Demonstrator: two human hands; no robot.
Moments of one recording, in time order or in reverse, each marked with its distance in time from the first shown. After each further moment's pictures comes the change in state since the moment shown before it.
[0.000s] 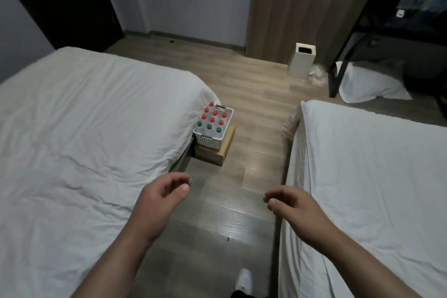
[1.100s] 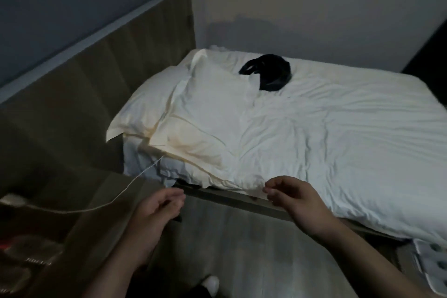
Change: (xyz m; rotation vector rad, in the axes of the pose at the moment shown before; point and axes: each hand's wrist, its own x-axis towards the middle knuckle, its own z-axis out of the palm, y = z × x) left_hand -0.390 -0.079 -0.016 -0.463 1.480 -0.253; right_hand -0.067 -0.120 0.272 -0.327 -1.324 -0.594
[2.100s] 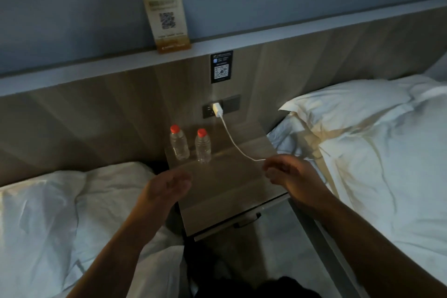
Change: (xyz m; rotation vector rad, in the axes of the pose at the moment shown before) left_hand -0.151 -0.072 -0.244 -0.209 0.830 -0.022; right_hand 0.078 -0.119 0.360 -0.307 -0.879 -0.355
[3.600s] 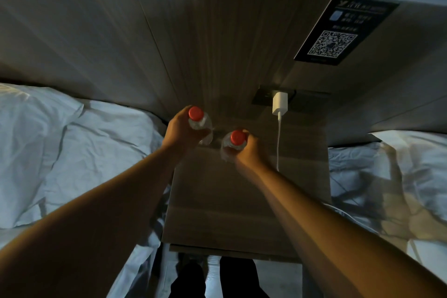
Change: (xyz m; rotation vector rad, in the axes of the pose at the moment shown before) left_hand 0.306 -0.161 -0.016 0.357 0.526 -0.177; right_hand 0.317 0.105 0.189 -0.167 -0.399 0.173
